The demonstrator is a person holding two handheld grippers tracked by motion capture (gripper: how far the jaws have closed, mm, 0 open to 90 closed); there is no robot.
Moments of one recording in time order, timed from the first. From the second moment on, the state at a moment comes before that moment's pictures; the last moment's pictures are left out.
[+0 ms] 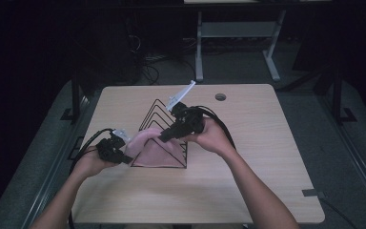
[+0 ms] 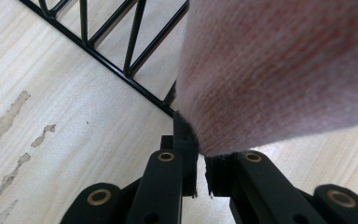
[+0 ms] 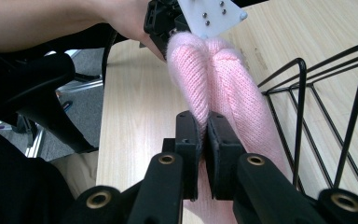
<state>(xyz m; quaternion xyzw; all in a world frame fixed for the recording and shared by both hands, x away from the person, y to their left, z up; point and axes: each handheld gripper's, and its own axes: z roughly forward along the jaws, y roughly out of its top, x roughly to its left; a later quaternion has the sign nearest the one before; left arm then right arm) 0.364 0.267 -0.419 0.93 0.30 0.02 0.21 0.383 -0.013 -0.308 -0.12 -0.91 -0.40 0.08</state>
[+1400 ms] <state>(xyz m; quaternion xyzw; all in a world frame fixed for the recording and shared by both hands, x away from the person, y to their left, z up) 0.351 0.285 -0.395 0.91 0.33 0.02 0.25 0.390 -0.111 -0.324 -0.24 -0.87 -0.43 0.06</state>
